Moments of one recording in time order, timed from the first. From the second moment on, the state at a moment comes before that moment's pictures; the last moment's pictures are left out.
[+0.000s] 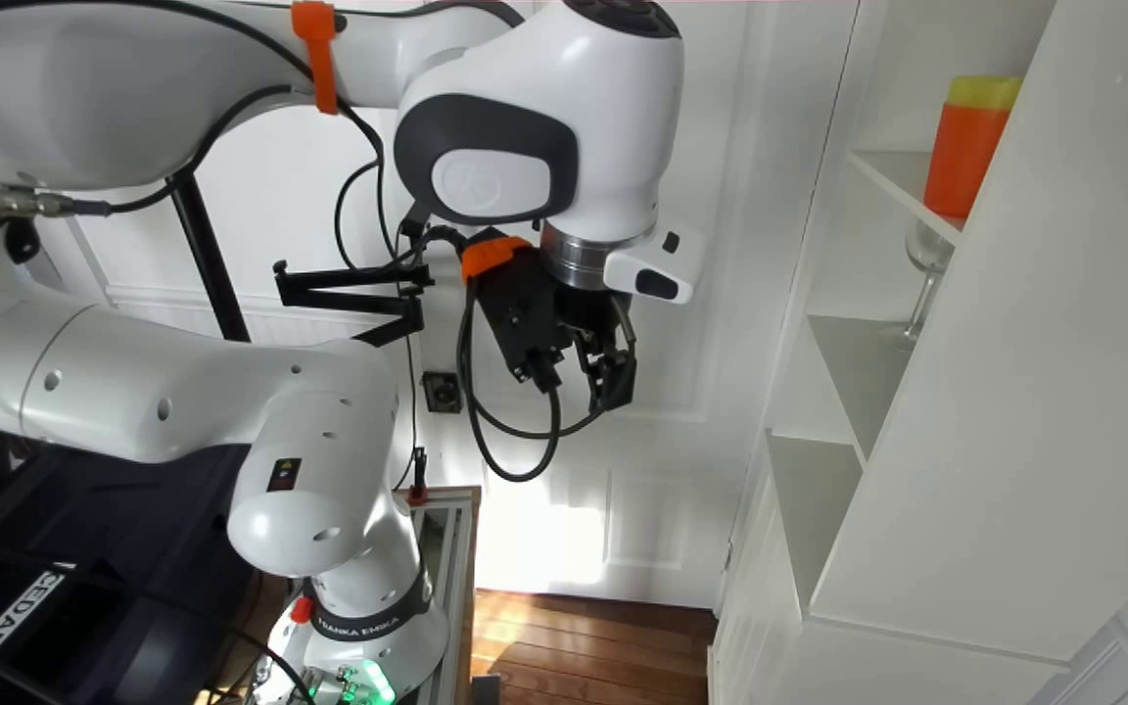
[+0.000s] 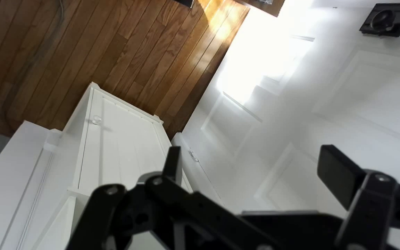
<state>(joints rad) 0.09 -1.07 -0.09 -2.75 0.24 1.69 -0.32</state>
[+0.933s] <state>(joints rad) 0.14 -1.04 -0.04 -2.63 0.24 1.87 -0.31</state>
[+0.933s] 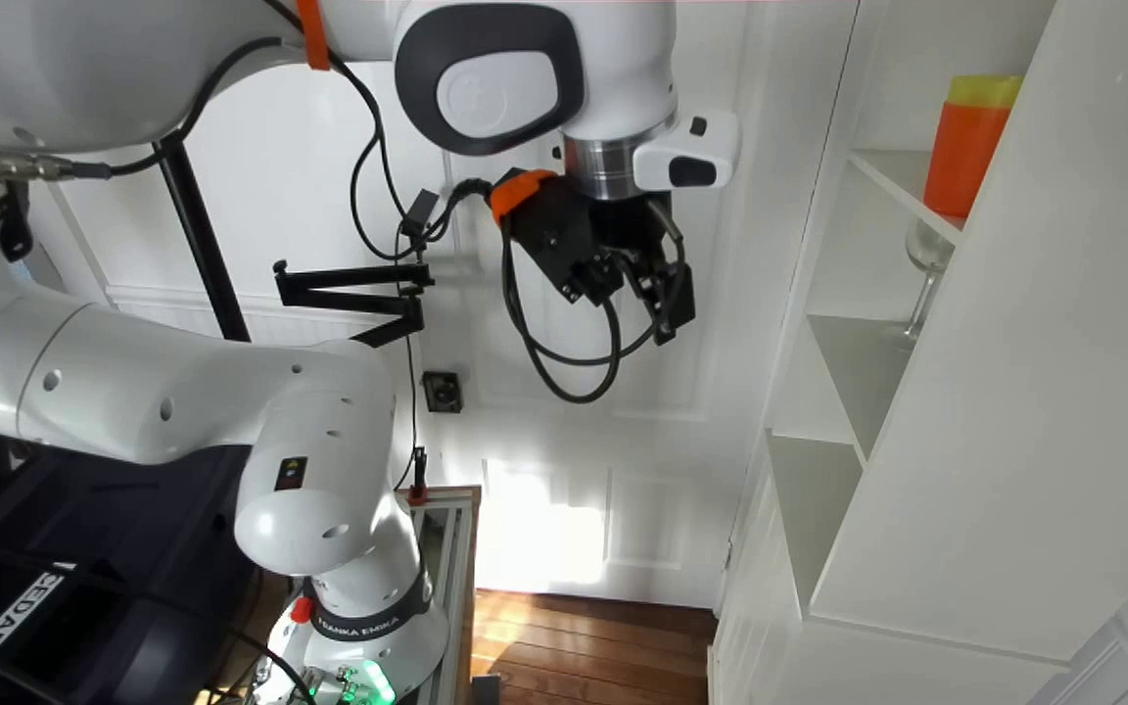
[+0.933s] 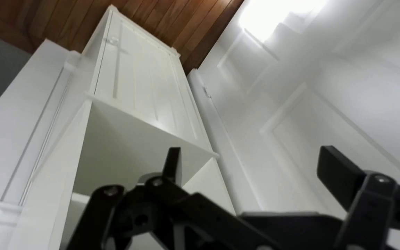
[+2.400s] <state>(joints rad) -0.04 -0.81 0.26 -2.31 0.01 2.15 0.24</state>
